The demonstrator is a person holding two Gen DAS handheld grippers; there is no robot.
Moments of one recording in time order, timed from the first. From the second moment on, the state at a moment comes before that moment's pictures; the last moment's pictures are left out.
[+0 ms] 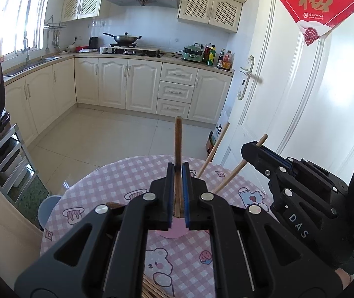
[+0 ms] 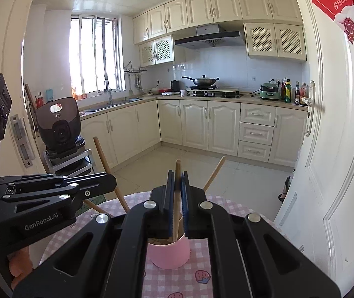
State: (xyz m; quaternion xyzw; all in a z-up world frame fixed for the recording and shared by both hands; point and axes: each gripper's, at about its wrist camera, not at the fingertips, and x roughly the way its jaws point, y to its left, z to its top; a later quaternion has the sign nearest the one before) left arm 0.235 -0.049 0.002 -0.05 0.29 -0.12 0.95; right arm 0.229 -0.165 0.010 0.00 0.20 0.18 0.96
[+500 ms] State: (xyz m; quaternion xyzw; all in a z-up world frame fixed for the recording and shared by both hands) left arm 0.208 -0.031 0.000 -0.06 0.29 -0.10 0.95; right arm 0.216 -0.175 0.006 0.02 0.21 0.17 0.96
